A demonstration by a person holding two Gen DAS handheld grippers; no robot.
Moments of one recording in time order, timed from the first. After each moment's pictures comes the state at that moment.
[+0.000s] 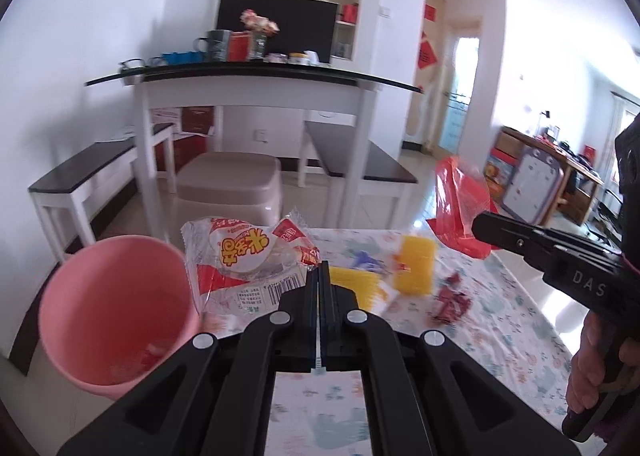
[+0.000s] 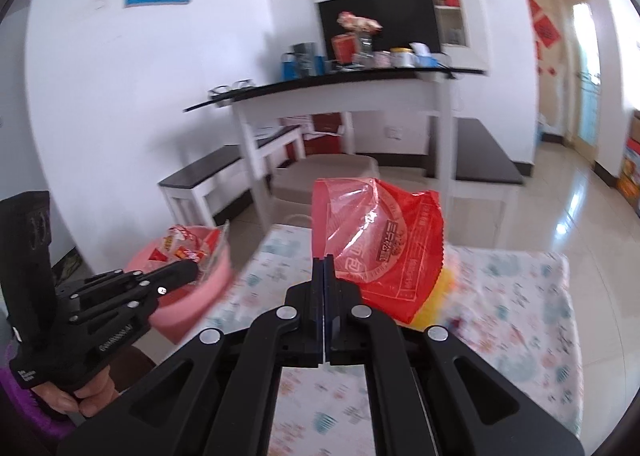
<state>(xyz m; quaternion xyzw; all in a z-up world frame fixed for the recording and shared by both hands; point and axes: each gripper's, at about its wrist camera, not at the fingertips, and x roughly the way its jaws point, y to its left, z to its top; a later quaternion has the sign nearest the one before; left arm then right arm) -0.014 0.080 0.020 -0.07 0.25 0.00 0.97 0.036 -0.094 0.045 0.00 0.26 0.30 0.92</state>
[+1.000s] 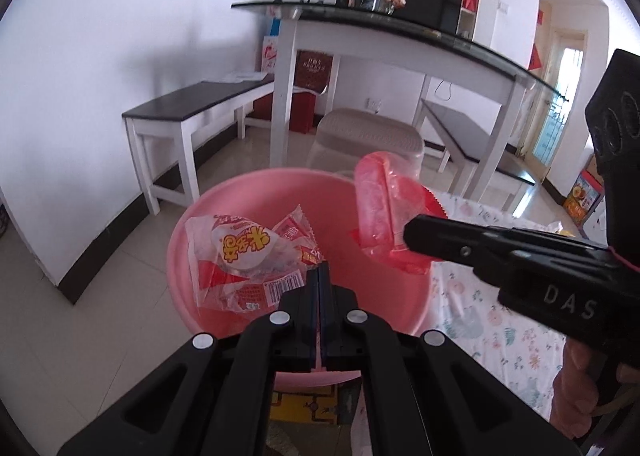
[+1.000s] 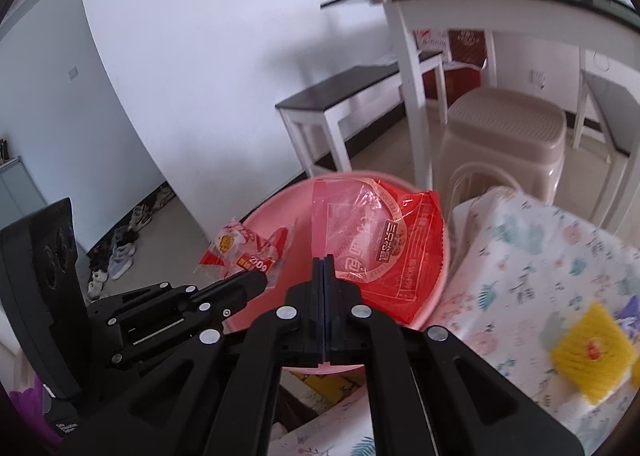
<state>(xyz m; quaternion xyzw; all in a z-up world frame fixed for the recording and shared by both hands) -0.038 0.239 -0.037 -0.13 0.32 0.16 0.93 0.061 0.135 -0.022 -0.03 0.38 0.49 0.79</state>
